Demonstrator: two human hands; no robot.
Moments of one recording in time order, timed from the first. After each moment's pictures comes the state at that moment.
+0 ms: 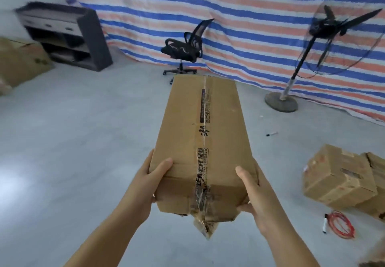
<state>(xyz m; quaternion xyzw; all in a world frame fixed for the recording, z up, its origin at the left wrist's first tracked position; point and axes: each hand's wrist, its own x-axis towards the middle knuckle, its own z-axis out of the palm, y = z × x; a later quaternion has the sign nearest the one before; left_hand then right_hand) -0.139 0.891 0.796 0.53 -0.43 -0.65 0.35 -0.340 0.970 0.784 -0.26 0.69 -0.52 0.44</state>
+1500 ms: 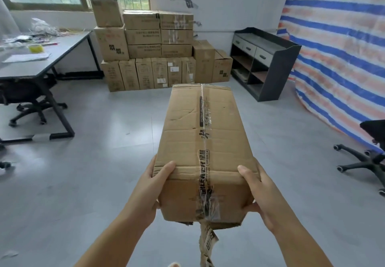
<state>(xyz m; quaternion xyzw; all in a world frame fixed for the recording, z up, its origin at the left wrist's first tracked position) 0.138 0.467 0.796 0.65 -0.14 -0.40 0.64 -0.035 0.338 0.799 -0.59 0.46 -0.24 0.62</state>
